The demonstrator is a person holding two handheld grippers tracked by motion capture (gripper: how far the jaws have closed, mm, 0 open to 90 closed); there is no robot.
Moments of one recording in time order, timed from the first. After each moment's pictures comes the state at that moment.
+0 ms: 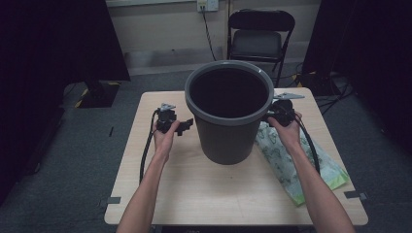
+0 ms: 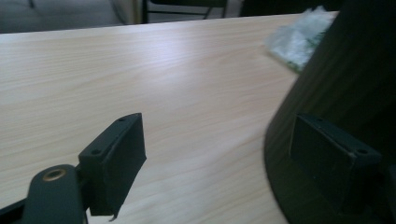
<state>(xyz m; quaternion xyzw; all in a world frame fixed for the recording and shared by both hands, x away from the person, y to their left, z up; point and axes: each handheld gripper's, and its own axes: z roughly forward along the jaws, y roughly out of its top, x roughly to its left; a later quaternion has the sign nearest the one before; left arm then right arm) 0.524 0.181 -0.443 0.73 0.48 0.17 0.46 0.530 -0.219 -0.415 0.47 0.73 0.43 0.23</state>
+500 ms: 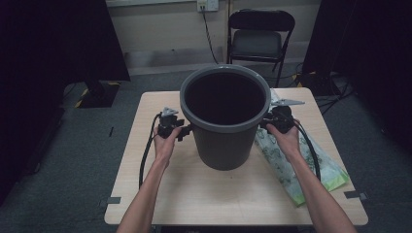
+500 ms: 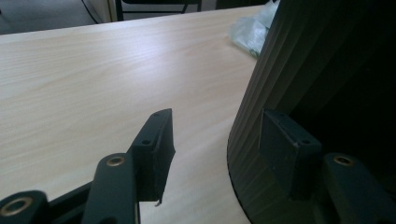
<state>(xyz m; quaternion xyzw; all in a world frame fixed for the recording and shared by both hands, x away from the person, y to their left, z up) 0.491 0.181 -0.433 0.75 0.45 0.16 0.45 0.502 -0.211 -0.415 0.46 0.74 0.46 0.18</state>
